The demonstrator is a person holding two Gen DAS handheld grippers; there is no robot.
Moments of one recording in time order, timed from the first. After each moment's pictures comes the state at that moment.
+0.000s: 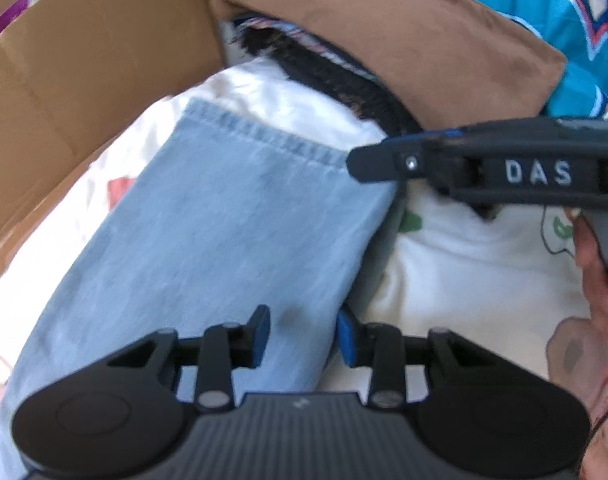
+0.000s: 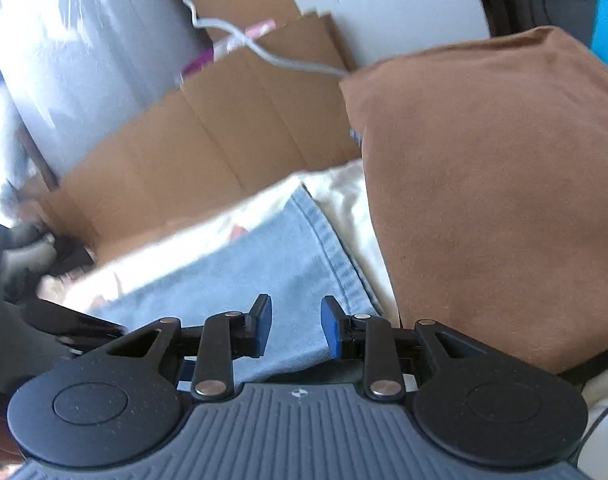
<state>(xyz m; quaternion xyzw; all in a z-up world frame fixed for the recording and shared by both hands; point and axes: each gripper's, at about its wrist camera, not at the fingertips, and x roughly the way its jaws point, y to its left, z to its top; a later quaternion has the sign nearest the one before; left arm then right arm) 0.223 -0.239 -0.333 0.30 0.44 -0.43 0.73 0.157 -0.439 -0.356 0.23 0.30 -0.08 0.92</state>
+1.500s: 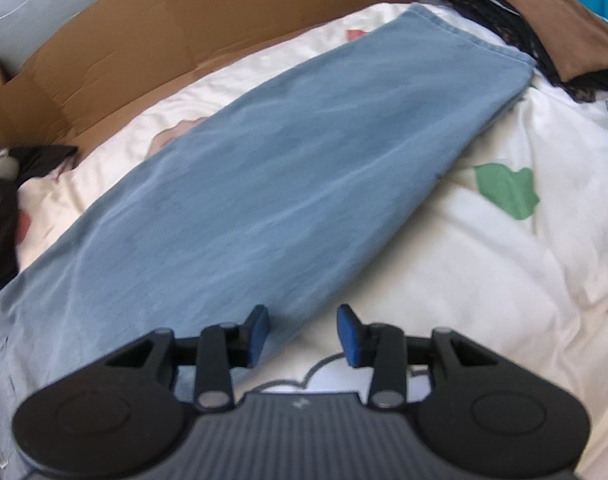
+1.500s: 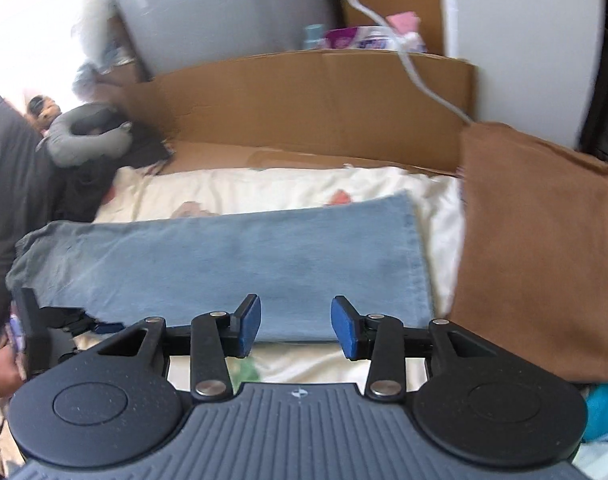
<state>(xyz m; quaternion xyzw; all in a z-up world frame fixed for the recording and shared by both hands) 0.170 0.004 -0.321 0.27 0.46 -0.24 0.81 0.138 -0.361 -0.173 0.11 0.43 0.04 0.89</state>
